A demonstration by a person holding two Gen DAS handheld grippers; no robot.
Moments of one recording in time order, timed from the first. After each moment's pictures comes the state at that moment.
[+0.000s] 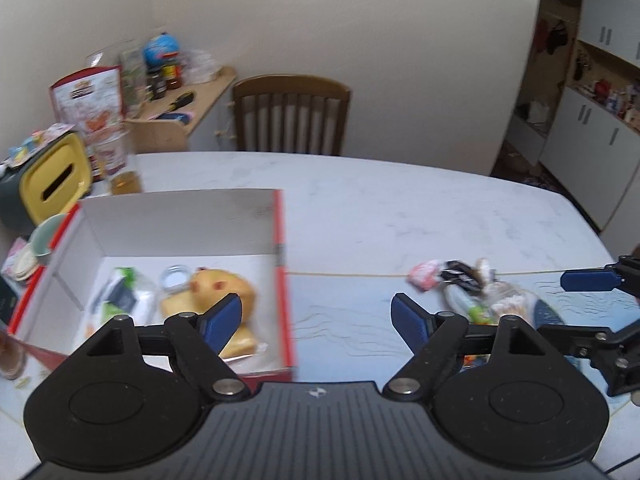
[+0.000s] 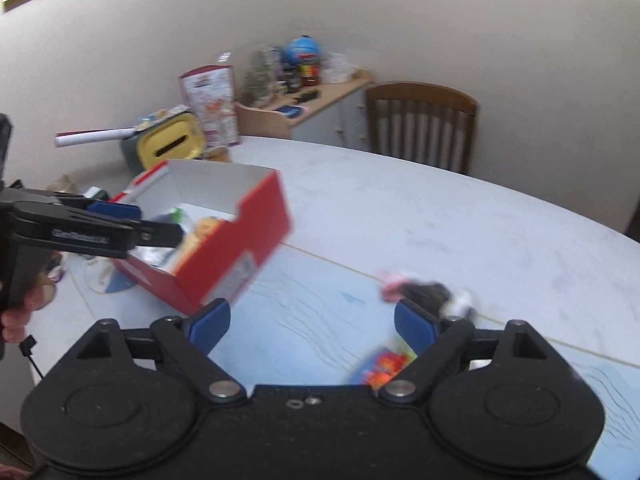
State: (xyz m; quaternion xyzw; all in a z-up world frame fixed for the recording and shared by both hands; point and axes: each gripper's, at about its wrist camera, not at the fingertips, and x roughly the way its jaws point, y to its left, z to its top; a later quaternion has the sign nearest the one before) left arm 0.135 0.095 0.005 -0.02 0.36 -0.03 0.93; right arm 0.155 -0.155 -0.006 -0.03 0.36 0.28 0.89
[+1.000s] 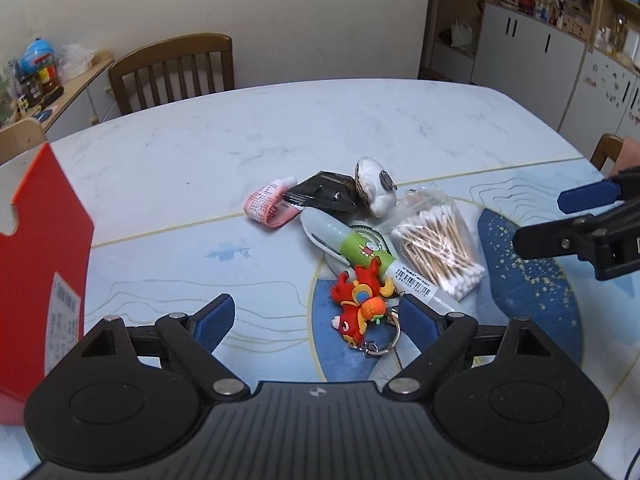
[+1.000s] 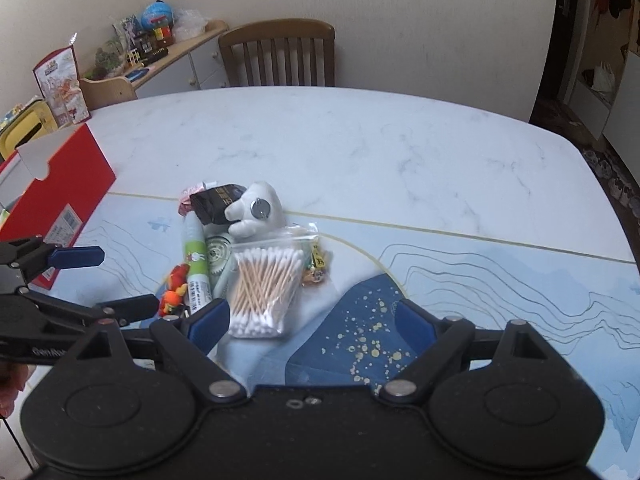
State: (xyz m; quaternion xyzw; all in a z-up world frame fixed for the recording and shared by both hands) left arm 0.181 -0.051 -0.117 0.07 0.41 -0.14 0.90; right arm 0.187 -0.267 -0.088 0.00 0.44 0.12 0.89
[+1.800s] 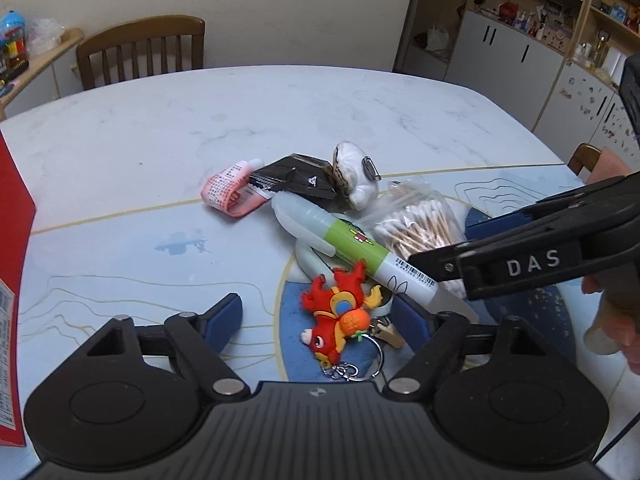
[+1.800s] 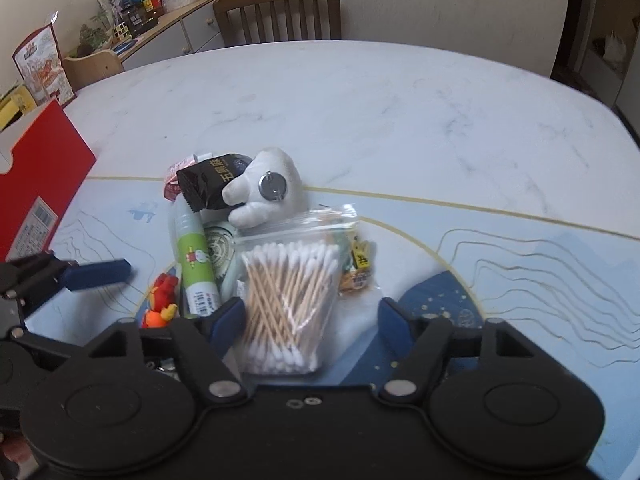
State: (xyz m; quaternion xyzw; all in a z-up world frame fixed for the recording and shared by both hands) left arm 0.203 -0.049 -0.145 0.02 0.42 -0.19 0.89; right arm 0.231 -0.240 -0.134 0.02 0.49 0.13 0.86
